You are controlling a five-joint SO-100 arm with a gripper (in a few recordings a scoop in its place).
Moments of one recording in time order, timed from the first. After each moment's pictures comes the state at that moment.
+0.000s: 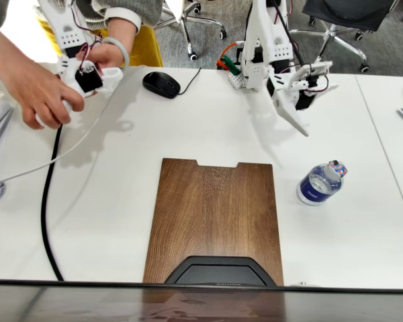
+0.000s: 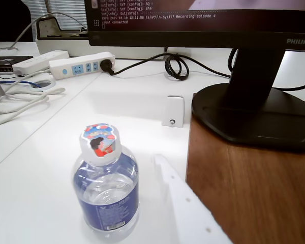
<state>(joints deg) -22.6 101.2 138.3 -37.3 -90.2</state>
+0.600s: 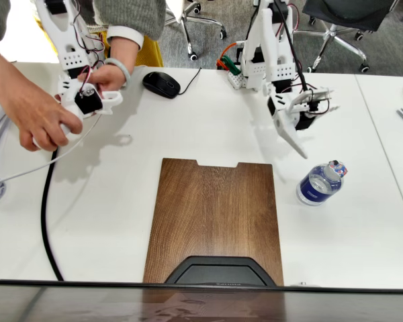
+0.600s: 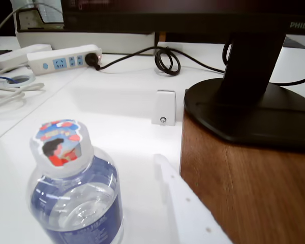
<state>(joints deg) -20.4 80.0 125.7 -45.9 -90.6</state>
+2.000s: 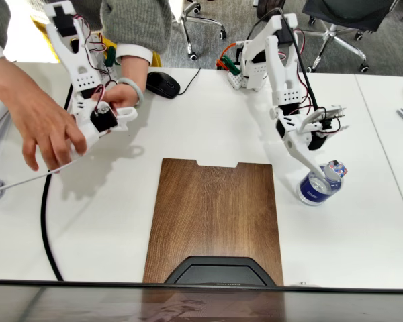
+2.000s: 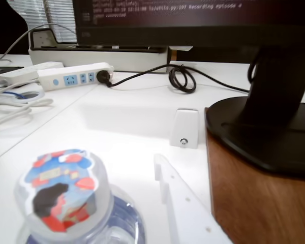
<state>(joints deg) -23.5 57.5 101.4 -50.1 -90.4</state>
